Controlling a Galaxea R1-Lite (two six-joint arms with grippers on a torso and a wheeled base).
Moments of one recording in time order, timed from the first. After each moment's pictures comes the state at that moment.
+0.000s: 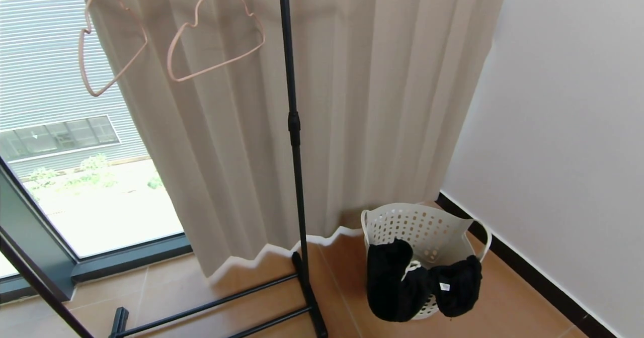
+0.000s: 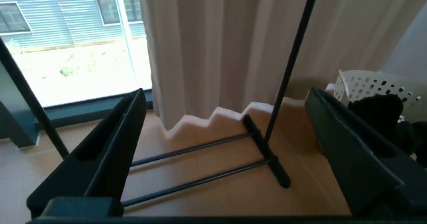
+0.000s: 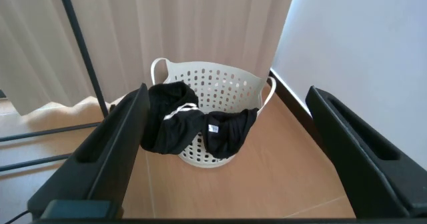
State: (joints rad) left arm -0.01 0.00 -0.03 0.06 0.06 -0.03; right arm 0.00 0.00 -0.04 0.08 0.05 -0.03
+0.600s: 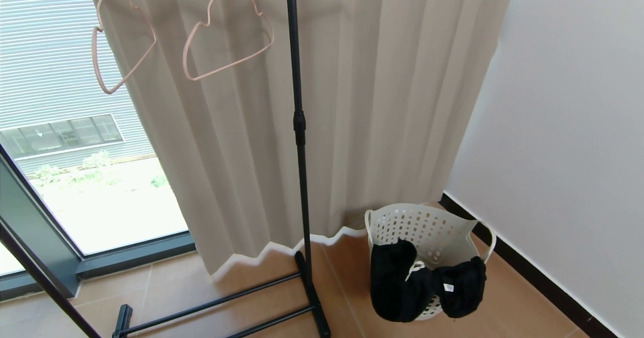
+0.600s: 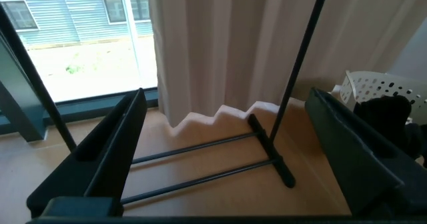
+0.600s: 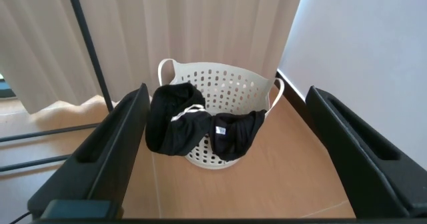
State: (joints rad) left arm -0.01 0.00 -0.03 0.06 0.06 -0.03; right arm 0.00 0.00 -0.04 0.08 0.05 -0.02
